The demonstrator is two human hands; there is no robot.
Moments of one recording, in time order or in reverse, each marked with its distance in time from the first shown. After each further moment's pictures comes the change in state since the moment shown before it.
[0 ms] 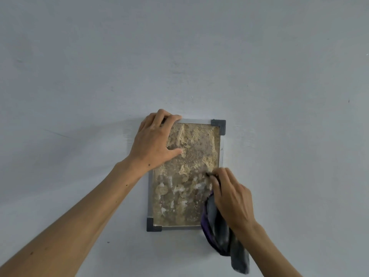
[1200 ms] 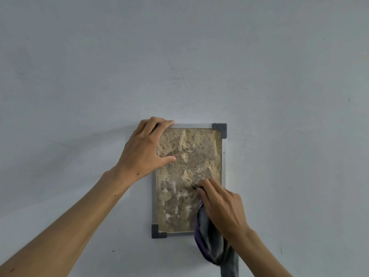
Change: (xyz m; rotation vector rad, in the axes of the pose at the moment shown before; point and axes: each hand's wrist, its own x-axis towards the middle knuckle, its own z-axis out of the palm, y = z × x) left_hand -0.010 -0.023 -0.012 -0.018 0.004 0.057; right_hand -0.009 -0.019 0.019 0.003 -0.070 -0.127
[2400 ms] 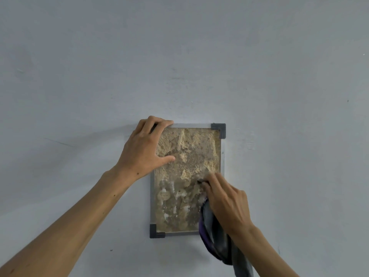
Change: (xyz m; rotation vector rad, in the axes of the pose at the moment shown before) left_hand -0.001 0.004 0.000 -0.007 0.017 -0.022; right_hand 0.008 0.009 -0.013 -0.108 0.005 0.029
